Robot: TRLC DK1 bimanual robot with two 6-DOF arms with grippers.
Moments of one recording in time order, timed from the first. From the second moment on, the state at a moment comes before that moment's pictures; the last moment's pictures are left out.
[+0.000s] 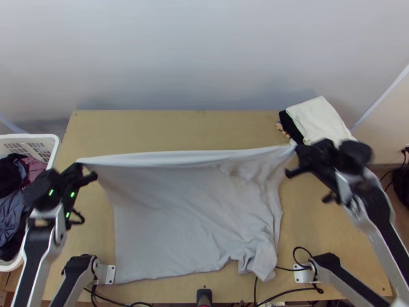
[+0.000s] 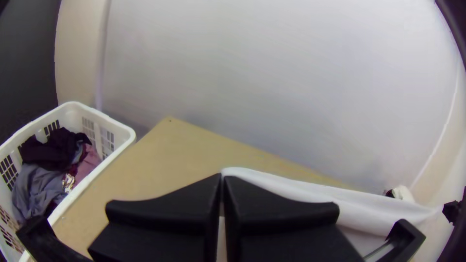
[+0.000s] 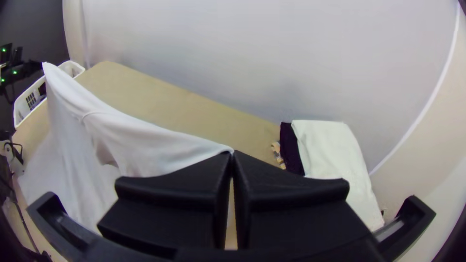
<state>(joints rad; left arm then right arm) 0.10 0.75 0.60 -0.15 -0.07 -0.31 0.22 1.03 0.99 -0.42 -0.07 -0.21</state>
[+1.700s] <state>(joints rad) 0.07 2.19 1.70 -0.20 -0.10 -0.40 0.17 2.45 2.29 -0.57 -0.08 -0.18</state>
